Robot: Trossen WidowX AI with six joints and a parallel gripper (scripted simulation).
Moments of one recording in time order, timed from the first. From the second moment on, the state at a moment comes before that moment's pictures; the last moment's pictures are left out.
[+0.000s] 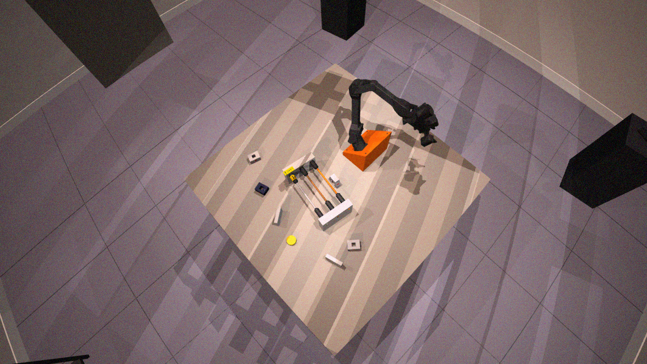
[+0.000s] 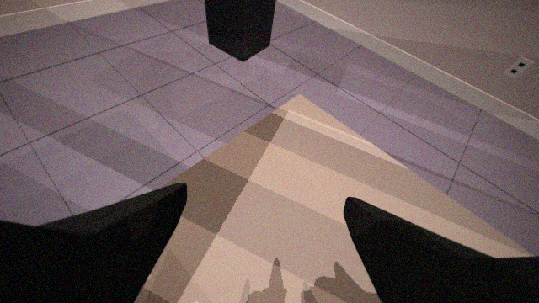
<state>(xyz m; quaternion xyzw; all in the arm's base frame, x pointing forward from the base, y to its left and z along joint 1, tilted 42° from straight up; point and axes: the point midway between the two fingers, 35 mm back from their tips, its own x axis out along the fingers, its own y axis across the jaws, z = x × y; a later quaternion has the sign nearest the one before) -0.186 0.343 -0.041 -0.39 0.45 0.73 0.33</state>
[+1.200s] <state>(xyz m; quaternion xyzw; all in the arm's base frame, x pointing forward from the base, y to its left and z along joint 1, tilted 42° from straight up) 0.280 0.270 0.196 -0.05 0.22 0.41 0.89</state>
